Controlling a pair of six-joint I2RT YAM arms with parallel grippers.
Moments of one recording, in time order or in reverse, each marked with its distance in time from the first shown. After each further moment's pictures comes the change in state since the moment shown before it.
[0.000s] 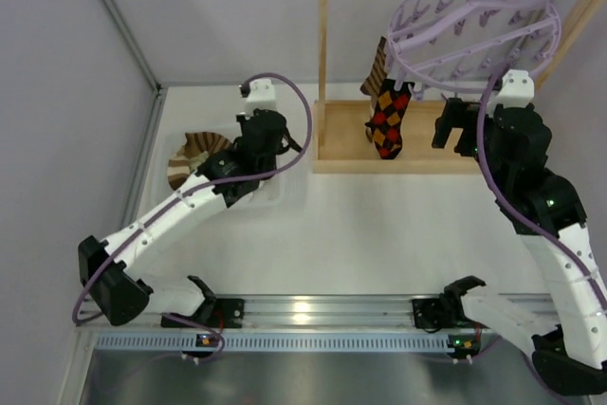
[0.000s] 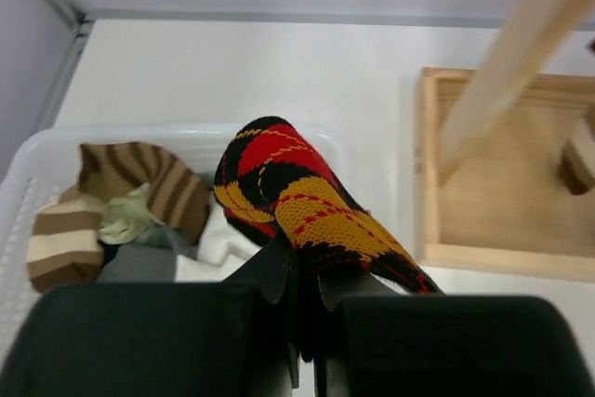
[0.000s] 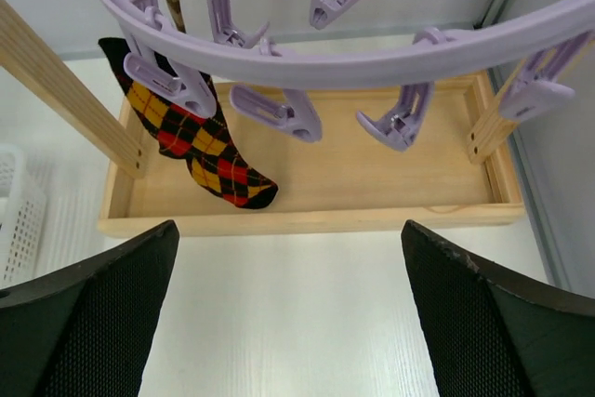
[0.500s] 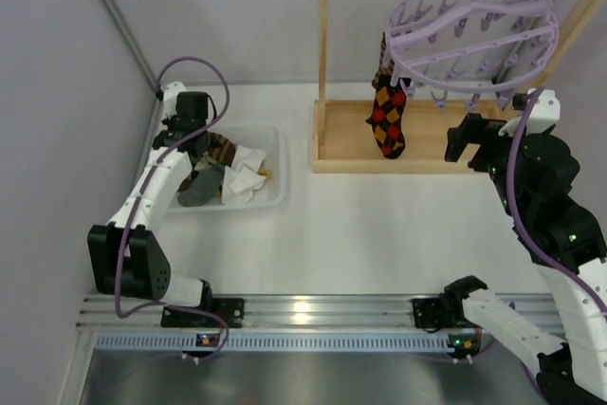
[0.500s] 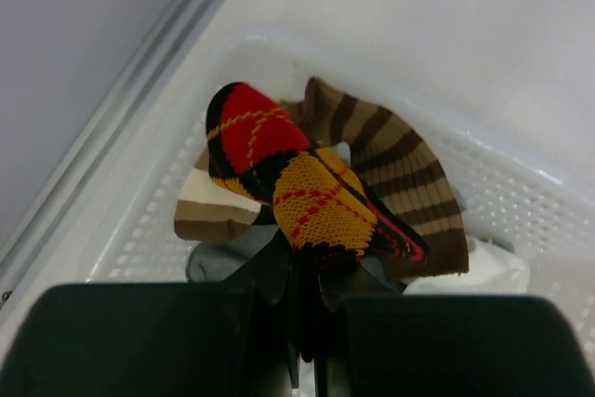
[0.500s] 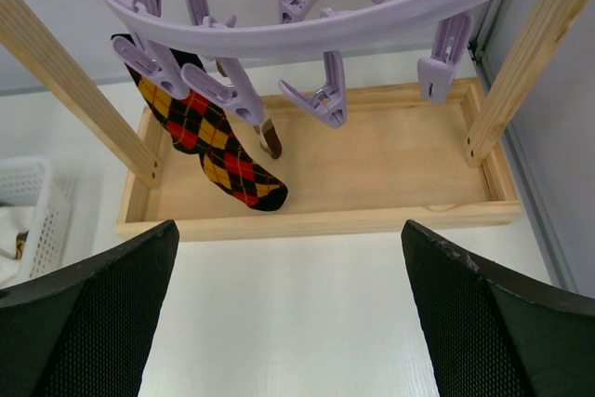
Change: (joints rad) left arm 0.697 0.087 -0.031 -0.162 0.249 -0.151; right arm 0.000 -0.166 -0.065 -0.011 -0.005 0.017
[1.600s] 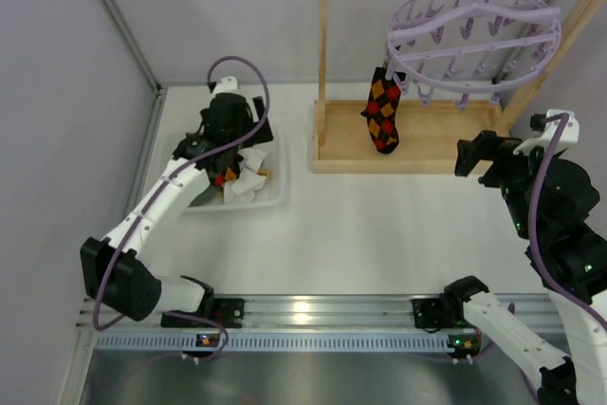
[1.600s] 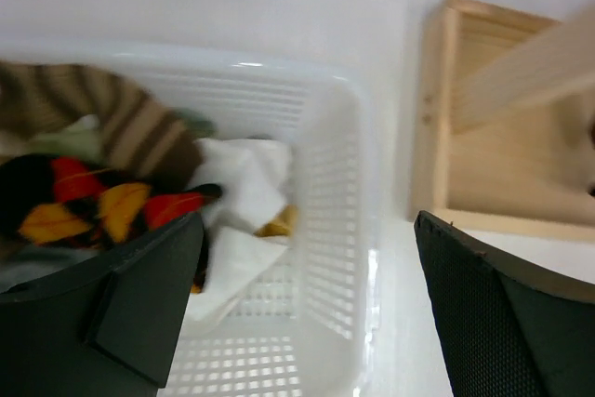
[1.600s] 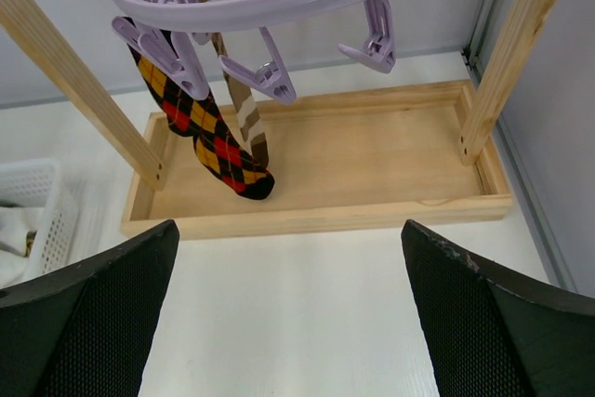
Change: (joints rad) left arm -0.274 -0.094 0.005 -0.005 0.237 -0.031; right arm 0.000 -0.116 -0.039 -0.019 0.008 0.002
